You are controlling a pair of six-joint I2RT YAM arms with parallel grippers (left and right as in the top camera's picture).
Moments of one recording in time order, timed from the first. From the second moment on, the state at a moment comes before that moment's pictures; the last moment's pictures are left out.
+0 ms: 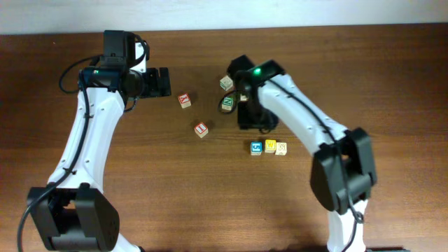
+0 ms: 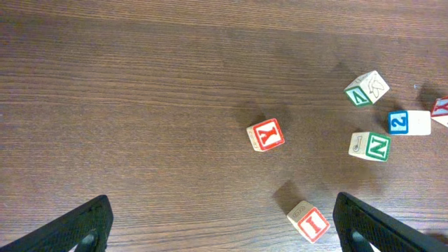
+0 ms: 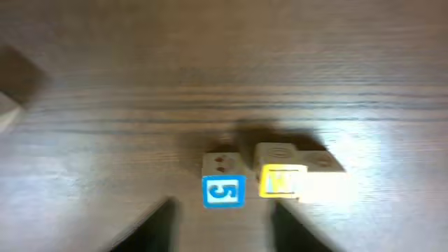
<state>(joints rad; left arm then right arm) -0.06 1.76 1.59 -0.85 0.06 -0.12 0.47 2.09 1.82 -1.29 0.03 0.53</state>
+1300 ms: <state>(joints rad) -0.06 1.76 1.59 -0.85 0.06 -0.12 0.27 2.06 1.41 -0.95 -0.13 0.41</state>
